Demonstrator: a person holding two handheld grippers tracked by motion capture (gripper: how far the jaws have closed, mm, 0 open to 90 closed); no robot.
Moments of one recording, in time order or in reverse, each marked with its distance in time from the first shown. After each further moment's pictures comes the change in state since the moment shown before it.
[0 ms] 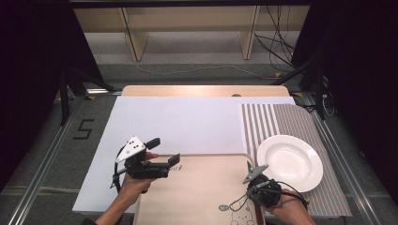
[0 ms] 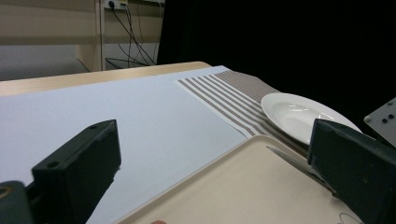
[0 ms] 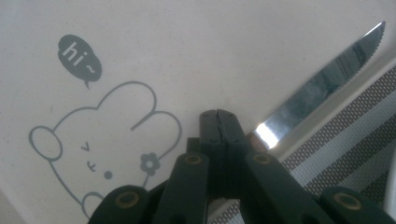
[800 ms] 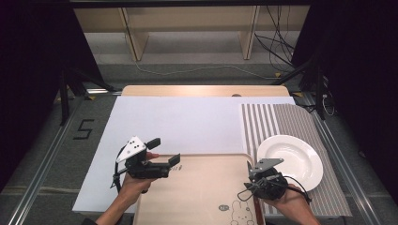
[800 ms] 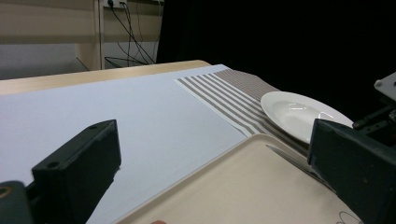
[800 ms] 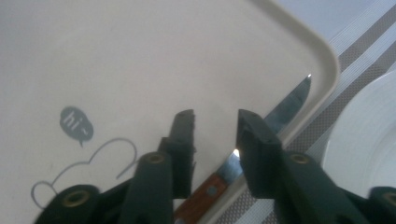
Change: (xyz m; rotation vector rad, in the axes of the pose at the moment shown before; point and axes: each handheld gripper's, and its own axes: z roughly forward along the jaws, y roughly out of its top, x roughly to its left) left arm 0.000 0.000 0.001 0.008 -0.004 0.003; right arm -0.017 0.000 -0.018 -0.234 -0.019 0.090
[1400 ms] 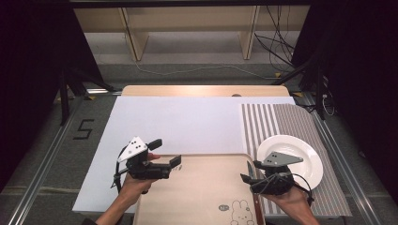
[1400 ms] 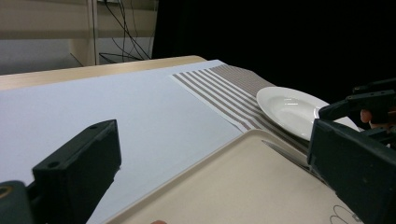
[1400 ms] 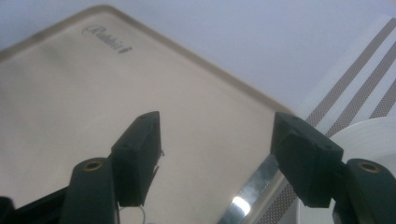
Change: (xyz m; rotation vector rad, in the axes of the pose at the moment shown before) left arm -0.001 -0.001 0.002 0.018 -0.018 0.002; right arm -0.007 0.003 -0.022 -0.285 0.014 0.089
